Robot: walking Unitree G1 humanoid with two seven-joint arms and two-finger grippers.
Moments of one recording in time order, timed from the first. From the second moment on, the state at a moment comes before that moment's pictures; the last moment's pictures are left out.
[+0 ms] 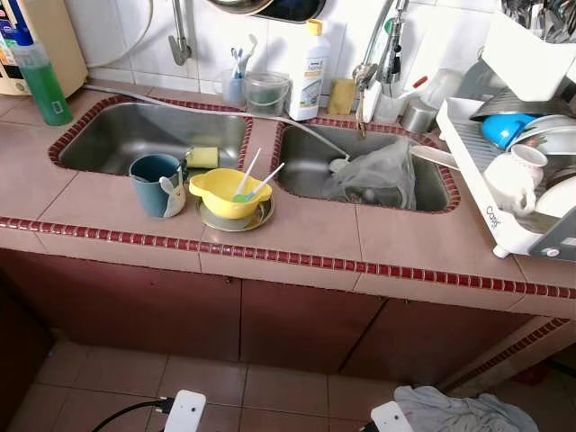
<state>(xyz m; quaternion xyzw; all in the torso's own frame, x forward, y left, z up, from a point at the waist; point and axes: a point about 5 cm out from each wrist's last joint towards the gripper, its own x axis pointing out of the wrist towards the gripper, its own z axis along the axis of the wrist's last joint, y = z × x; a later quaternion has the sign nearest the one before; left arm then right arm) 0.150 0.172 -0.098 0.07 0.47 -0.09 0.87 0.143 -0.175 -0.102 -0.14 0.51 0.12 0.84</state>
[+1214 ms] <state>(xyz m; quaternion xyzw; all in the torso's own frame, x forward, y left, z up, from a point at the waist) 0.204 0.191 -0.061 0.07 0.31 -0.07 0.95 0.192 -0.184 -0.072 -0.08 0.37 0.12 0.92</state>
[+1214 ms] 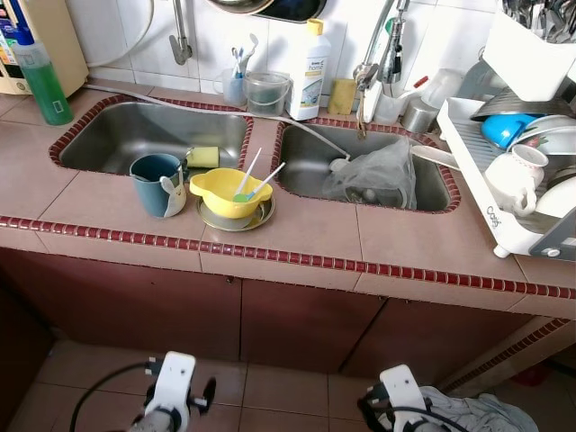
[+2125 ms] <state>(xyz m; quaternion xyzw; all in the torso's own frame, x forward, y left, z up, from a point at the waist) 0.228 0.198 0.040 0.02 0.04 -0.09 1.00 0.264 -0.143 0.034 -0.03 0.05 0.18 0.98</state>
